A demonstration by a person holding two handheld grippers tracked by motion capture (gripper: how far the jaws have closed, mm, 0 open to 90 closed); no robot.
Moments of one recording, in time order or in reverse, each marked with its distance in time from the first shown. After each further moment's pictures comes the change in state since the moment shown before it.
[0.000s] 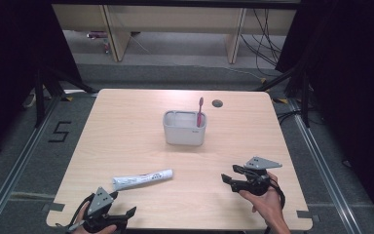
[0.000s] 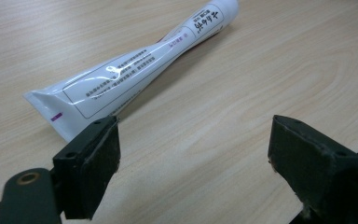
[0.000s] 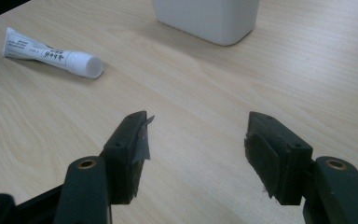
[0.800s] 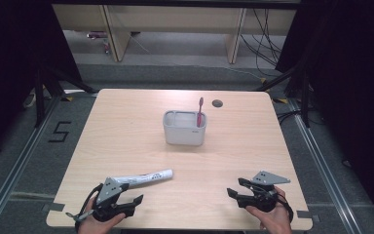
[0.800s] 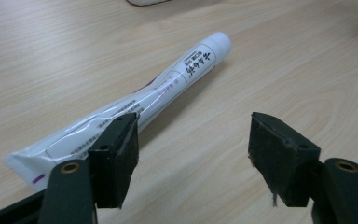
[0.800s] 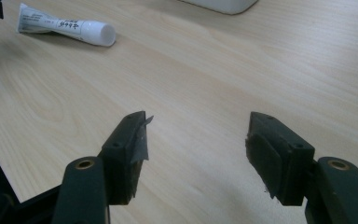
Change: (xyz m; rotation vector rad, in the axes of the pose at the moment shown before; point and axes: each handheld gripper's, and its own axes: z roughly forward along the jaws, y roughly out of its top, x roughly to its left) left arm -0.005 0.028 0.018 -0.029 -0.011 0.012; right arm 0.007 -0.032 -0.023 0.019 0.010 -0.015
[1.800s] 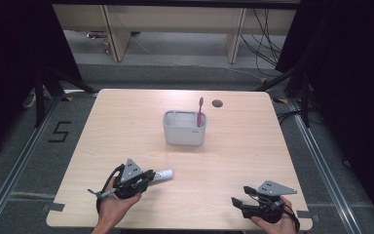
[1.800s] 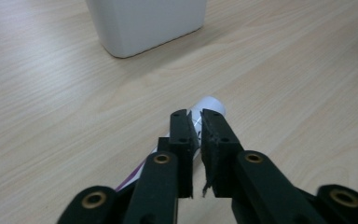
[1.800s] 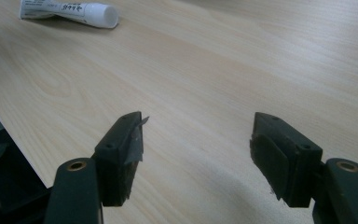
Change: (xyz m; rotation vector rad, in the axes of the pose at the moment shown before) left arm -0.008 0.052 0.045 -0.011 -0.004 0.082; right arm 0.007 -0.019 -0.015 0.013 -0.016 0.015
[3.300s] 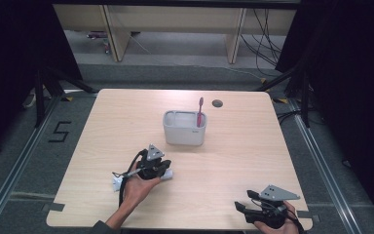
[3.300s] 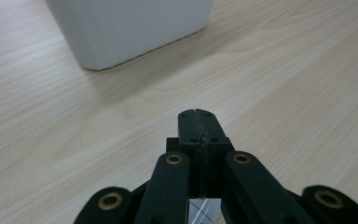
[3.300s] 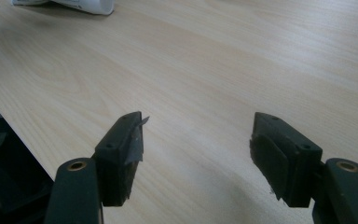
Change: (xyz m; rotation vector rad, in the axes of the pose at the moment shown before) left arm 0.002 0.027 0.067 0.101 -0.019 -0.044; right arm -0.002 -0.010 -0.008 0.021 -0.011 -0.045
